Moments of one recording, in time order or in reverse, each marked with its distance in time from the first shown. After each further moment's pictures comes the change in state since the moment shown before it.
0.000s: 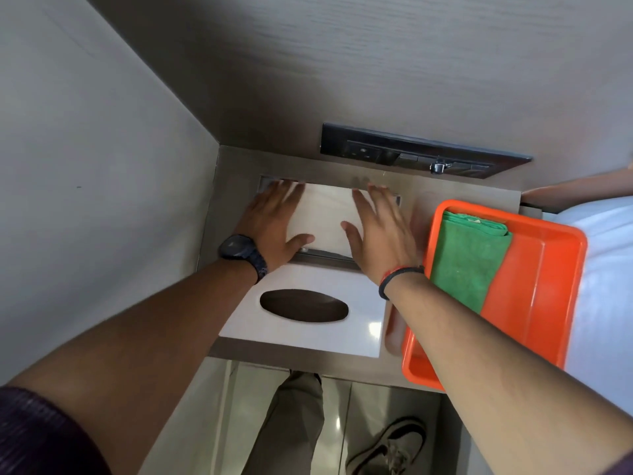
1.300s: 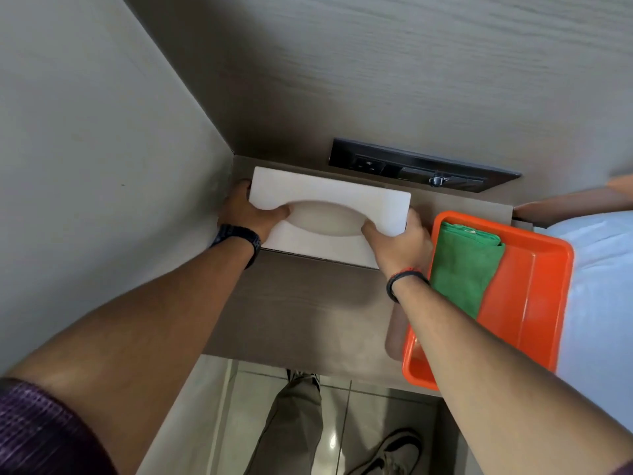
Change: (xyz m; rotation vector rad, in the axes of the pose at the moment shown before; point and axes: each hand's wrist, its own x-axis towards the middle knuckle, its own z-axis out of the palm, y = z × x) left_hand 0.001 -0.009 -0.045 -0.694 0.225 -0.736; right_hand -0.002 -0.015 -0.021 0.461 0.189 0.779
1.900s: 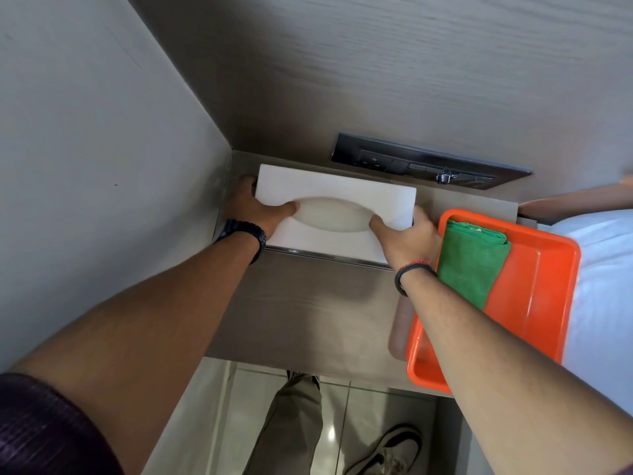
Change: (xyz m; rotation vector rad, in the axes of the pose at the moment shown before) left_hand 0.011 -0.002 0.008 -0.019 -0.045 -0.012; right_hand 0.013 -0.001 0.007 0.007 0.009 0.030
